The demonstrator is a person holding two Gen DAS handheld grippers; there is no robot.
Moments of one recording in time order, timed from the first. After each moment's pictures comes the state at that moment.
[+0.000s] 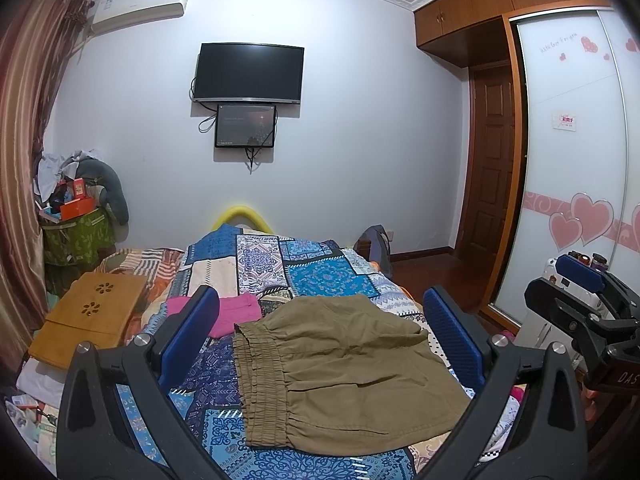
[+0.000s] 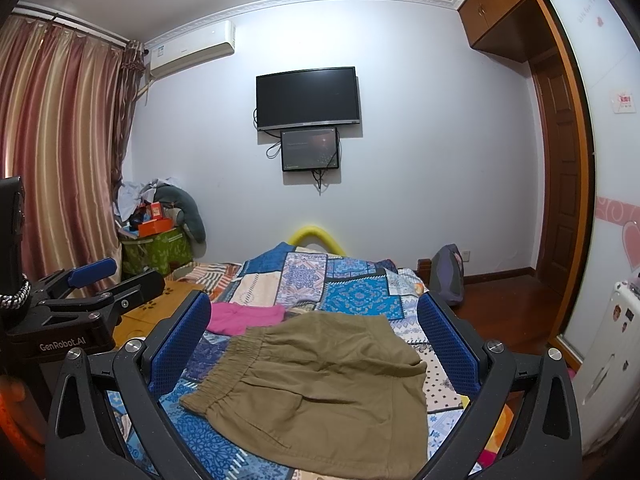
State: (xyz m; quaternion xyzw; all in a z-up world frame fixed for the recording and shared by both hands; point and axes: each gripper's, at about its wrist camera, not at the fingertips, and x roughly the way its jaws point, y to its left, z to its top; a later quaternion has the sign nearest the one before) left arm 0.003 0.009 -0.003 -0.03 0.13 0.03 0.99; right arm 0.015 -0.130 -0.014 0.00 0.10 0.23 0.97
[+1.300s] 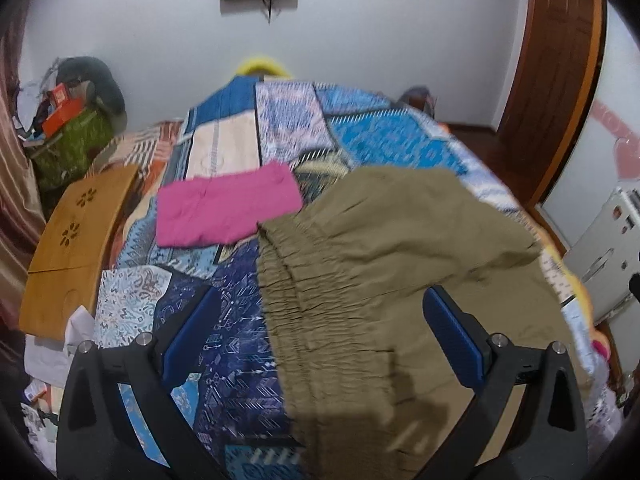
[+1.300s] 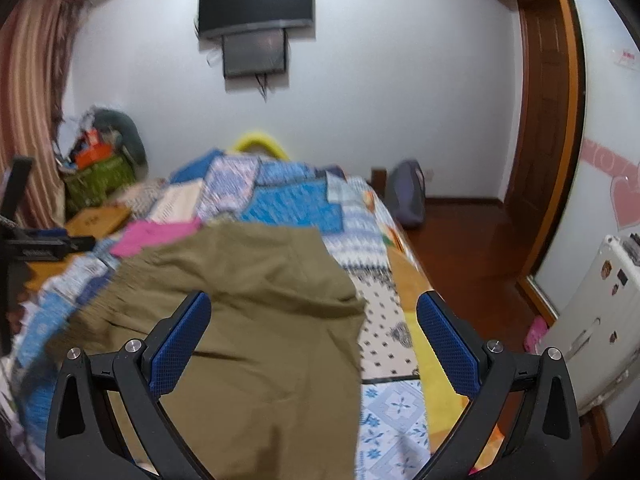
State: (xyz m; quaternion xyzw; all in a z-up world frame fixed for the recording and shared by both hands) left arm 0.225 0.111 -0.148 -0.04 0.40 0.06 0.91; right arm 0.161 -0.177 -0.122 -0.05 0.28 0.14 0.95
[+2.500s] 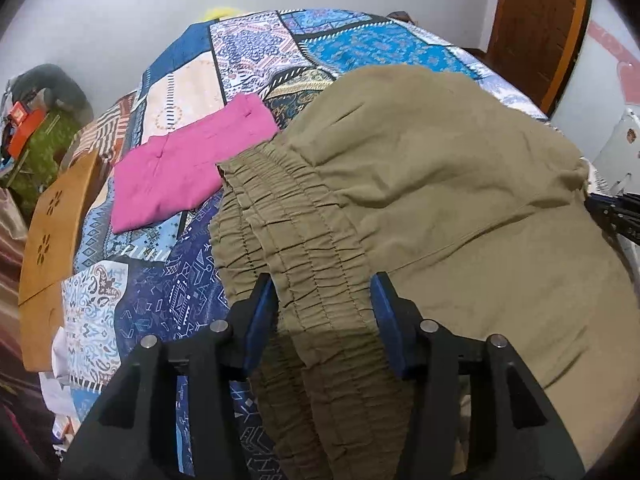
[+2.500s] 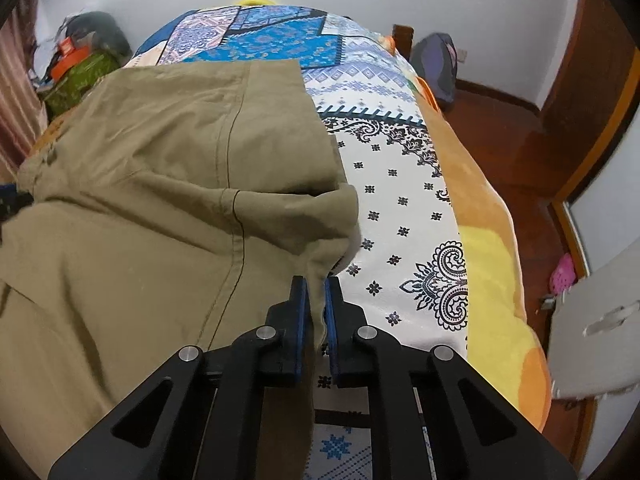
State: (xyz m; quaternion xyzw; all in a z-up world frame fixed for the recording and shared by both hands) left arm 0.276 0.111 -0.231 0.03 0.50 0.02 0.87; right arm 0.259 -0.194 -0.222 -0.09 0.48 0.18 0.85
